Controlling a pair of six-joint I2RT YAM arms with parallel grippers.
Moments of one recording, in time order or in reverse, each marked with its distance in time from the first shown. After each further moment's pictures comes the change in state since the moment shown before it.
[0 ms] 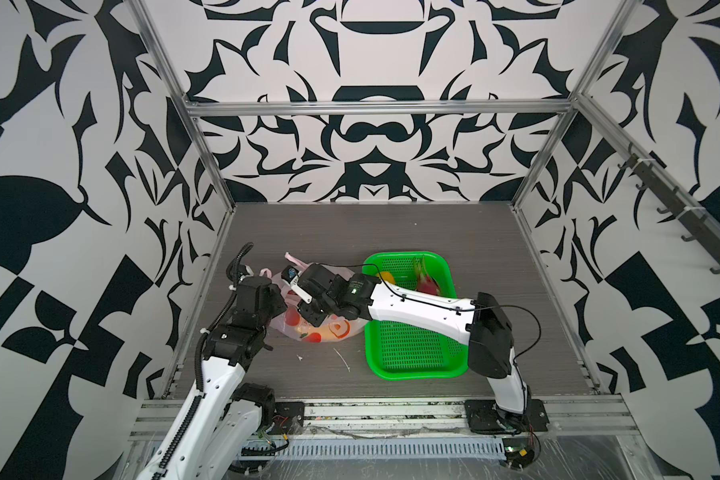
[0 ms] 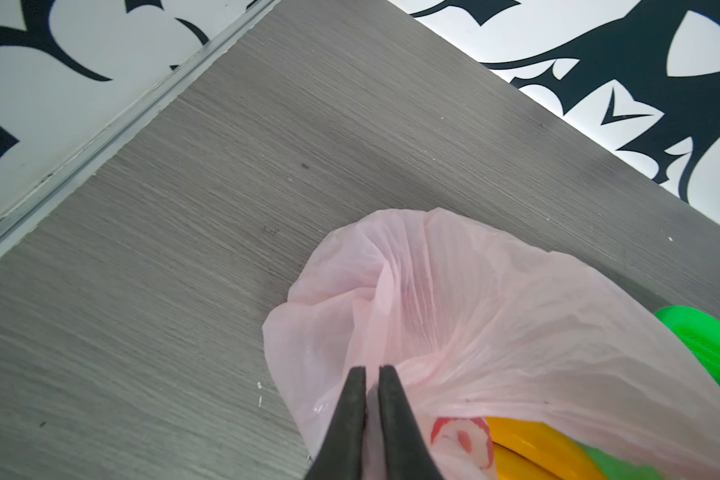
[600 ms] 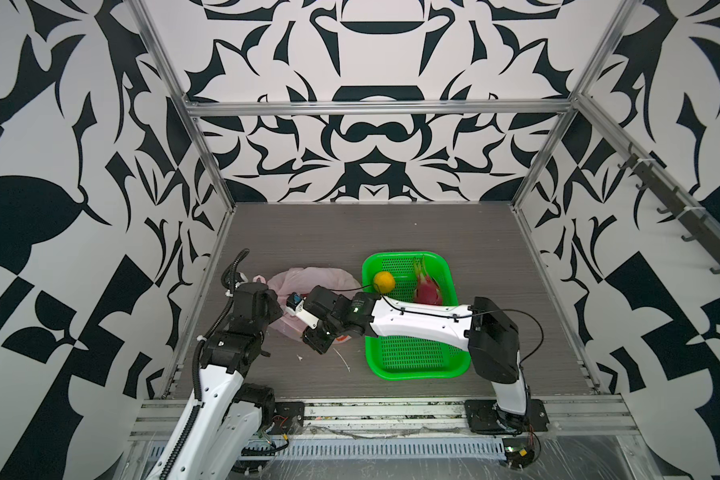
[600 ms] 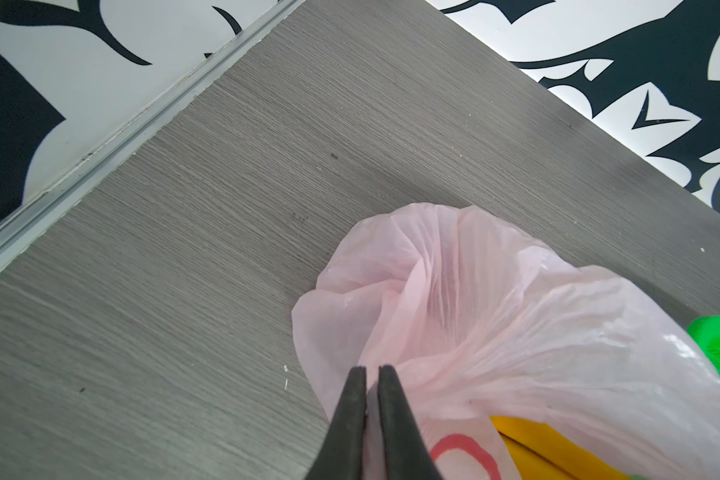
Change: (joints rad) left arm 0.018 -0.063 -0.020 -0.066 -0.019 -0.011; right arm 0.034 -0.028 -0.211 0.081 -0.205 0.122
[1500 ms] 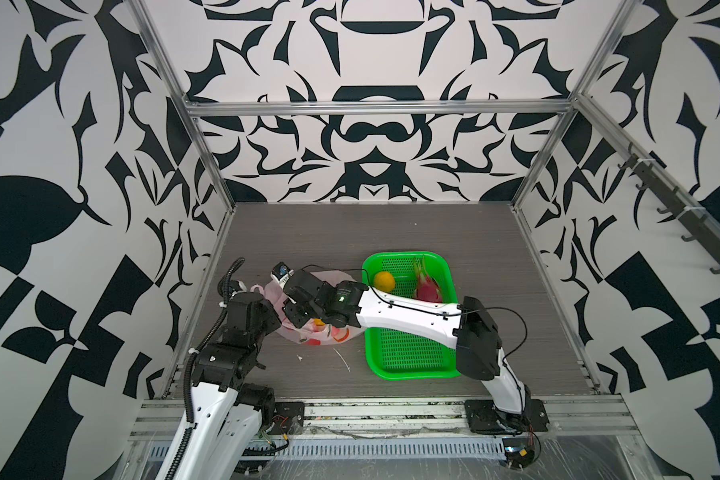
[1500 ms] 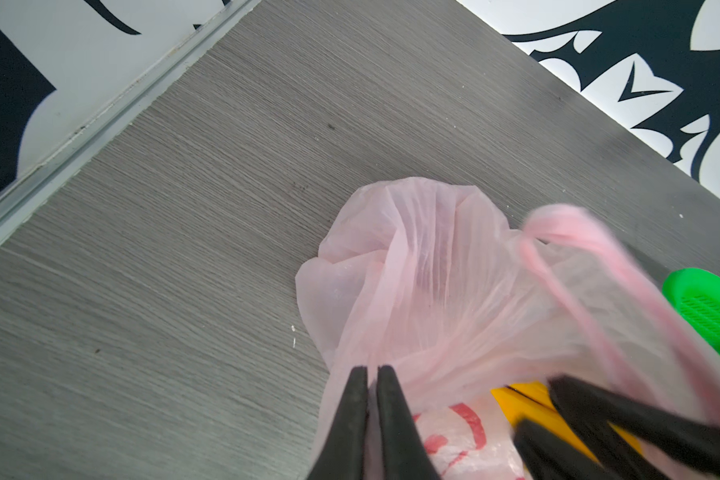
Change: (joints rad) left arm 0.001 -0.092 0.004 -0.112 0.066 0.002; right arm 0.005 0.162 0.365 -0.023 0.341 0.017
